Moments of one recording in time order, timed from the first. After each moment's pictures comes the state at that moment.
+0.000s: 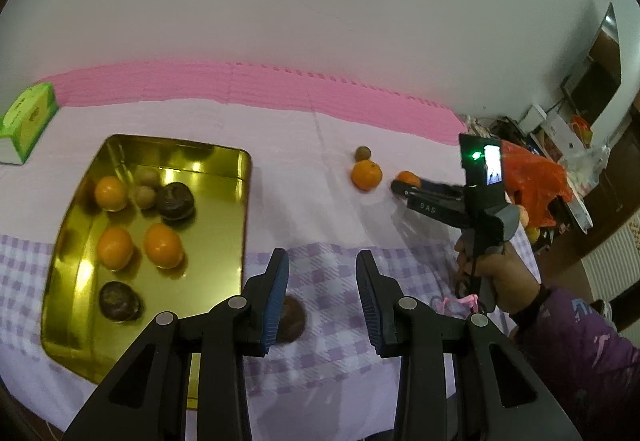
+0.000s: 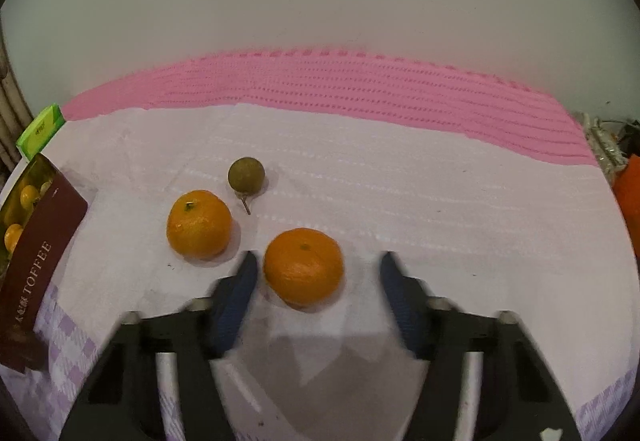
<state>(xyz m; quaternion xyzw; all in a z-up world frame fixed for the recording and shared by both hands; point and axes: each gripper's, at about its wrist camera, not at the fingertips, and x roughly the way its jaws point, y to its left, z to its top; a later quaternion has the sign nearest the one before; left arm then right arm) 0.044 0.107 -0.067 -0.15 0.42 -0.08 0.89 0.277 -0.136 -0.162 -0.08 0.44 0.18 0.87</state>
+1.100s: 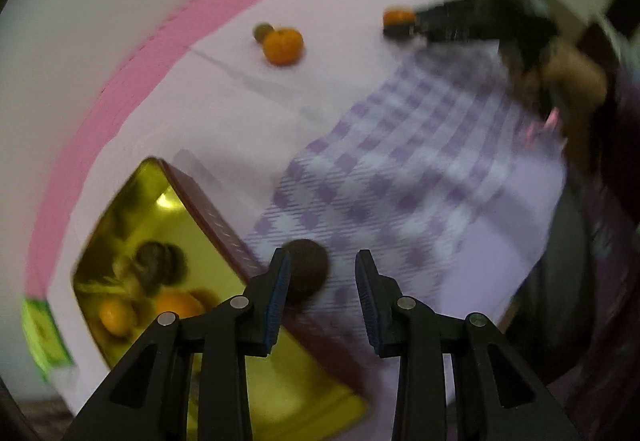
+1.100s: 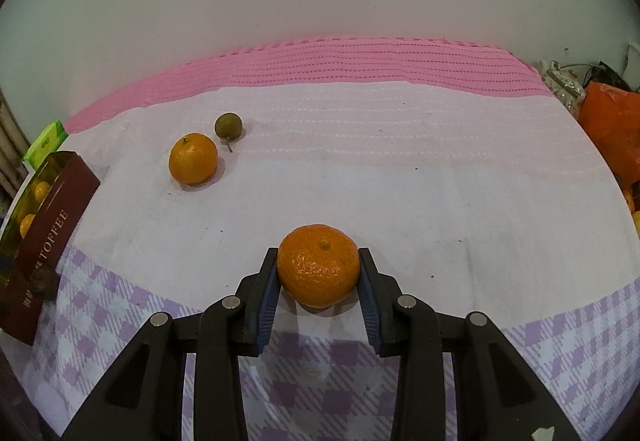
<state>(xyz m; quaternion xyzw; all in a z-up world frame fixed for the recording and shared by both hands) 0.089 0.051 -0.126 0.27 0.55 -0.25 0.75 0.216 -0.186 -0.165 -0.02 0.43 0.16 0.89</state>
